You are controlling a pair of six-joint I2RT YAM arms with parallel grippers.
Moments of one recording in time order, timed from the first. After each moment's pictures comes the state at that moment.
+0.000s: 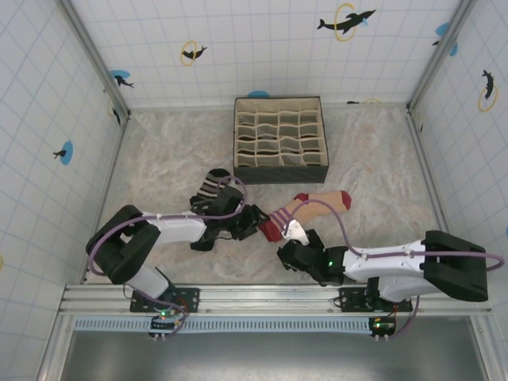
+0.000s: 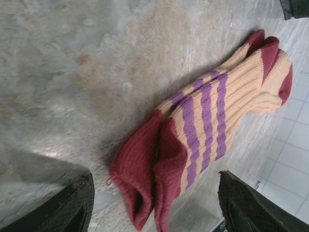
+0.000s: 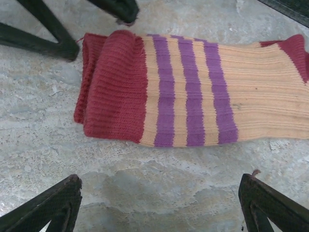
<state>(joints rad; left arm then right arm) -0.77 1.56 0.58 0.16 0.38 -1.23 1.34 1.27 0.42 -0.11 0.59 0.48</state>
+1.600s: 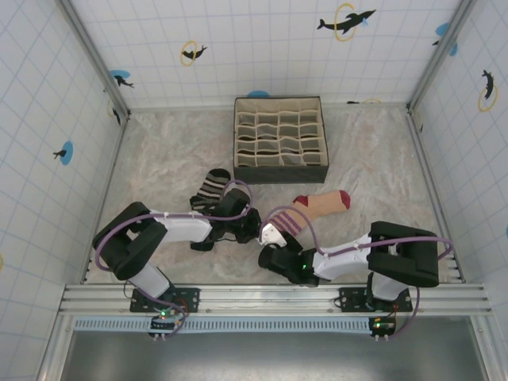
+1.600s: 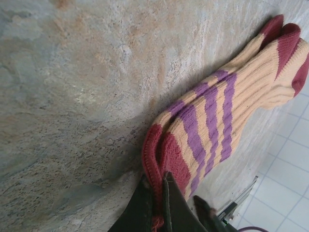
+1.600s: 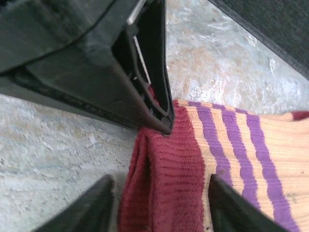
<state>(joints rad) -0.81 1.60 0.61 0.14 0.40 -1.31 1.39 1.60 0.54 0.13 0.73 0.33</state>
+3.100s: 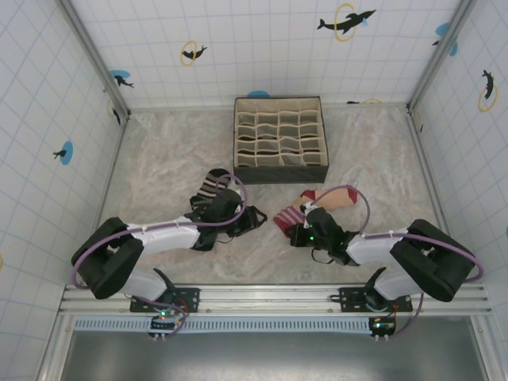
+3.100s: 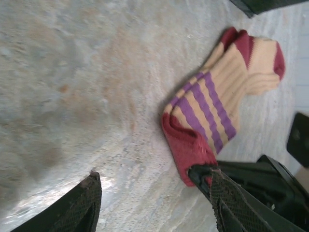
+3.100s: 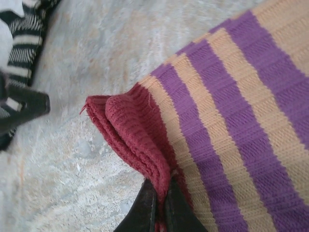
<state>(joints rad) -0.81 1.42 0.54 0.14 0.25 -1.03 0.81 1.40 0.26 0.45 -0.14 0.82</state>
